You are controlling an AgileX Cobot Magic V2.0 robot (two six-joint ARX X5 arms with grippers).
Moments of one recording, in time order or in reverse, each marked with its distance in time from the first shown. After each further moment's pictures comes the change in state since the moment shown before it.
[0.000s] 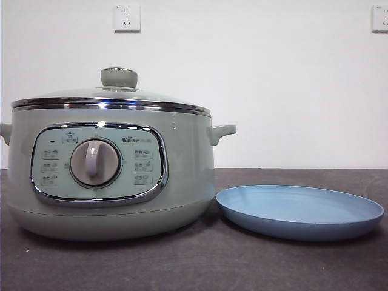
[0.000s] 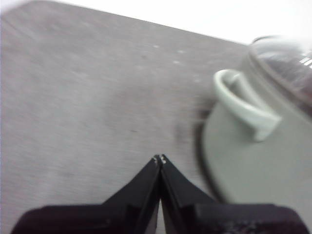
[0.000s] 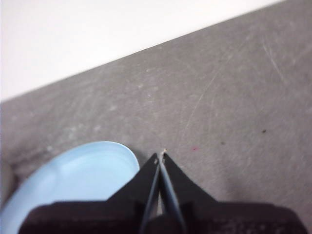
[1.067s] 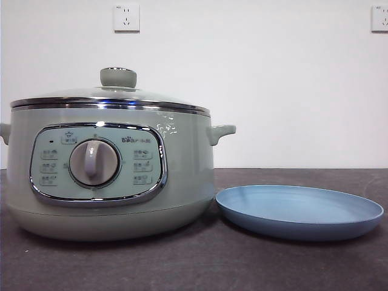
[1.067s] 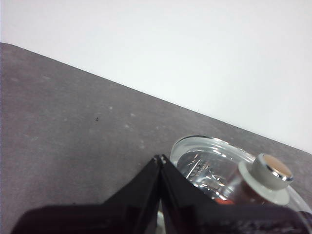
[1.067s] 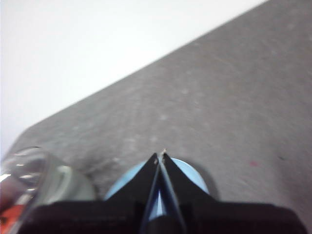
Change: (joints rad) left arm 0.000 0.085 0.296 -0.027 0.077 -0.195; right arm 0.000 0.288 0.365 -0.108 -0.160 0.121
